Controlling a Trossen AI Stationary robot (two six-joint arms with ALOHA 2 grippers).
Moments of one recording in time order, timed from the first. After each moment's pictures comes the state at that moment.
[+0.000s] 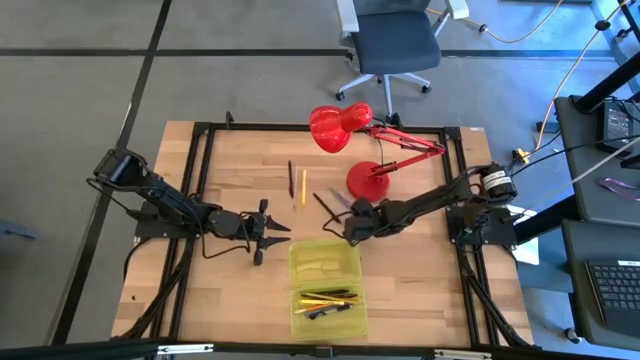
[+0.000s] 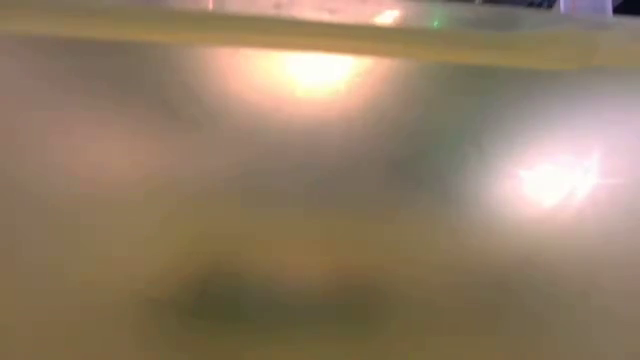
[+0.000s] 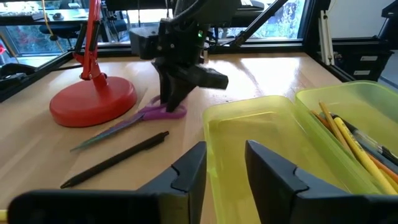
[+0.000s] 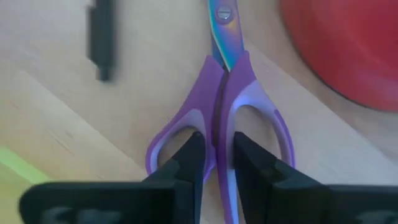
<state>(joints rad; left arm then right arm) -0.33 1.37 0.23 0.91 -0.34 -0.08 0.16 1.80 0.97 -0.53 0.38 1.01</state>
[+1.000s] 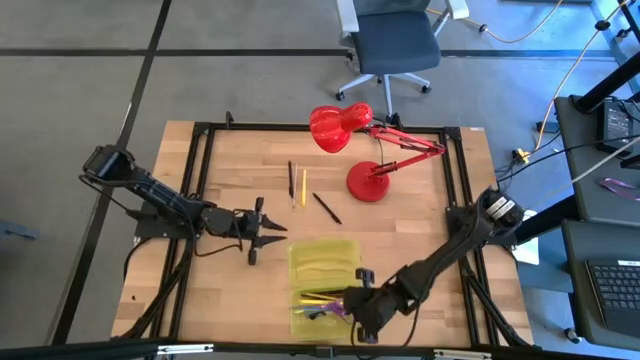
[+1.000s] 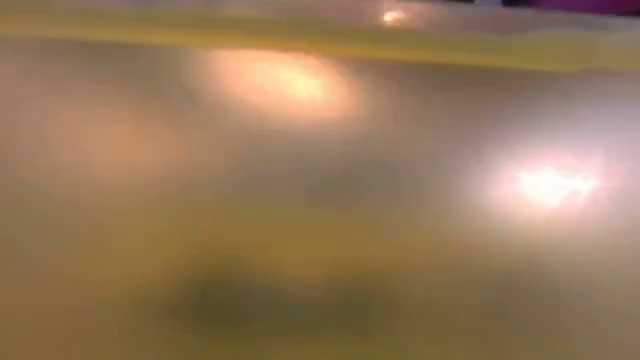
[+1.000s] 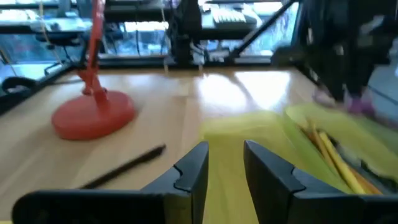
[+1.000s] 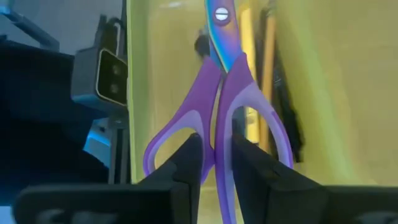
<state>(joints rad) -0.35 1.21 0.22 0.80 -0.34 -0.08 0.67 1.90 1.31 -0.37 0.22 0.70</state>
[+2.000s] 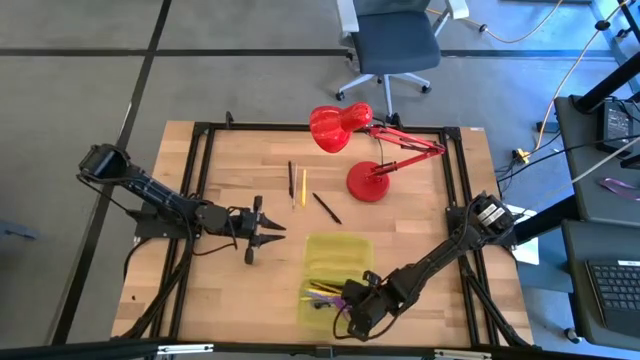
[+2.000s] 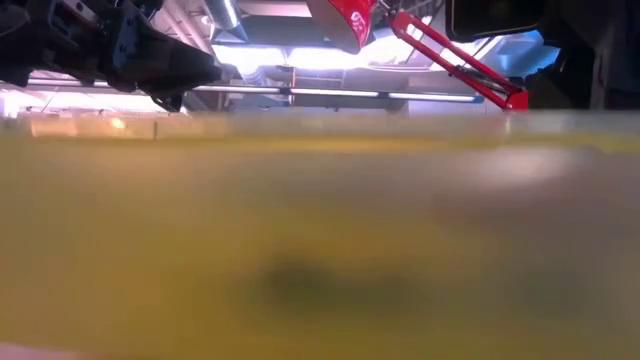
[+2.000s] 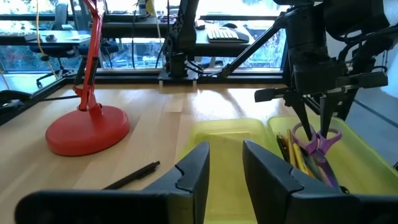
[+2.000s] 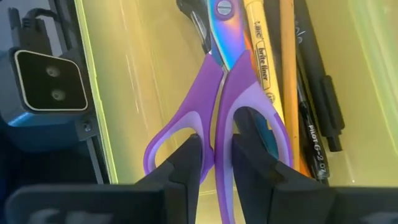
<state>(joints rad) -0.35 1.15 0.23 0.80 -0.32 -0.08 0.66 1.98 1.31 -0.41 0.13 1.04</state>
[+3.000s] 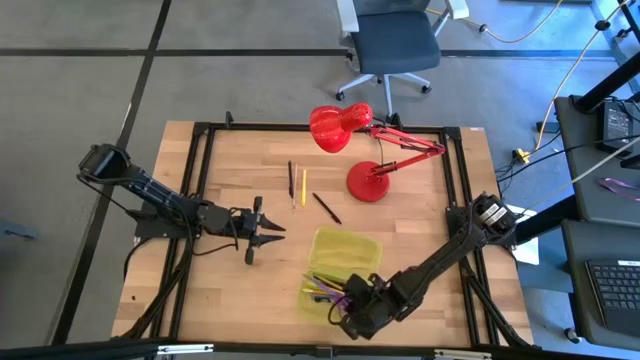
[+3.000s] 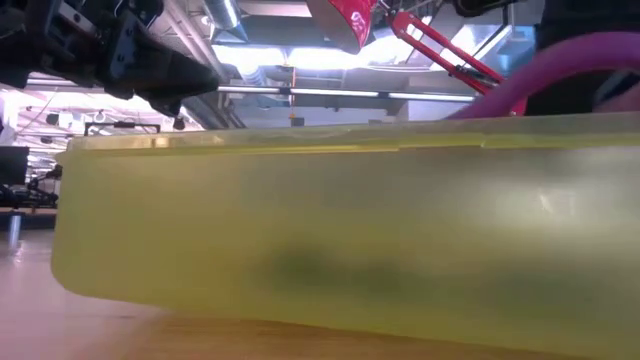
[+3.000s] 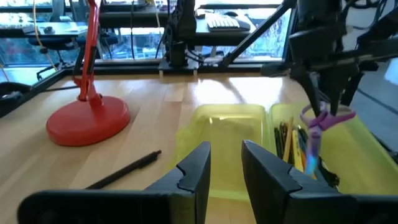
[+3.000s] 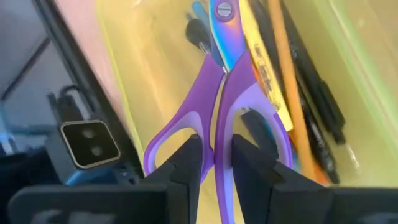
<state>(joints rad) -0.35 1.15 0.22 0.76 -0.32 -0.08 0.68 1.97 1.38 -0.49 0.25 1.34</state>
